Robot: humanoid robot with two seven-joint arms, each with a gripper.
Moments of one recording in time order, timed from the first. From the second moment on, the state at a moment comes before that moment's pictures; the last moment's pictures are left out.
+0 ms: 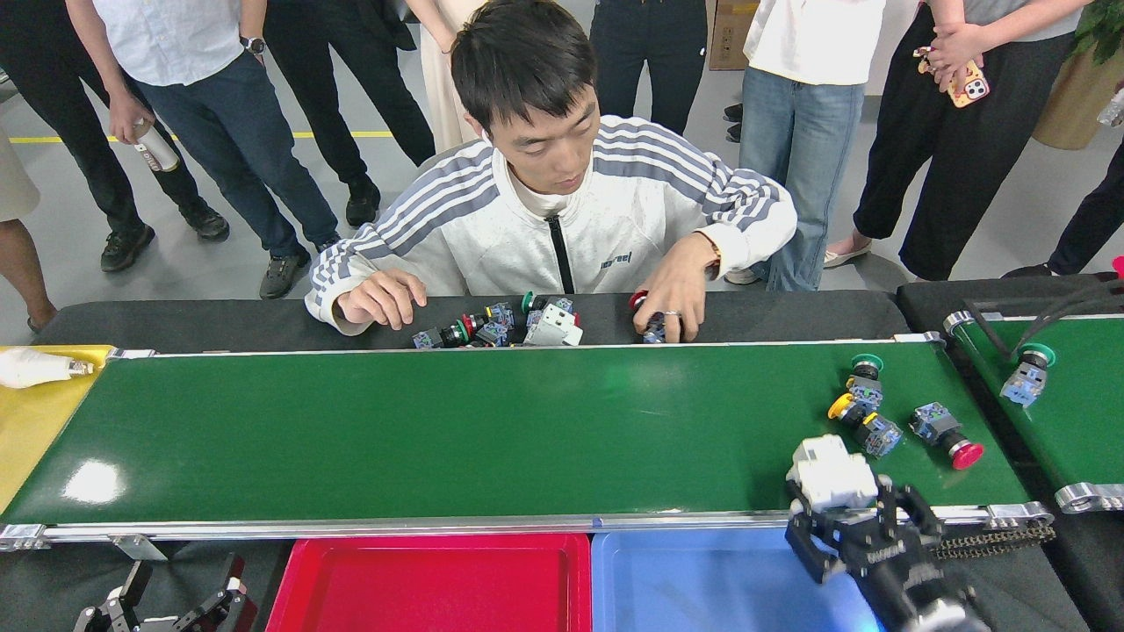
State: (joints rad) left arm 0.28 0.08 0.38 -1.65 -1.42 -0.30 0.04; right arm 0.26 -0.22 0.05 -1.68 1.21 -0.22 -0.01
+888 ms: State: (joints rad) left arm 0.28 0.08 0.37 -1.65 -1.42 -0.30 0.04; right arm 0.03 -0.14 0.10 -1.57 1.26 0.08 0.04
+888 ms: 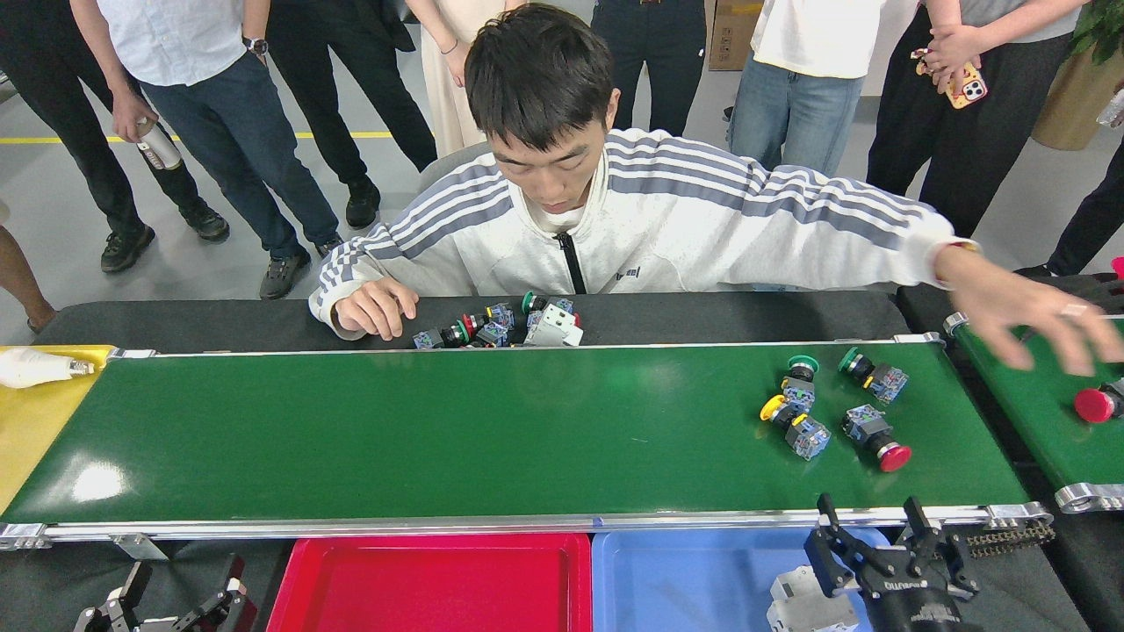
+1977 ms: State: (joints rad) left arm 0.27 0.08 0.35 -1.65 -1.42 -0.31 0.04; right arm -0.32 -0.08 0.32 -1.21 1.27 0.07 0.12
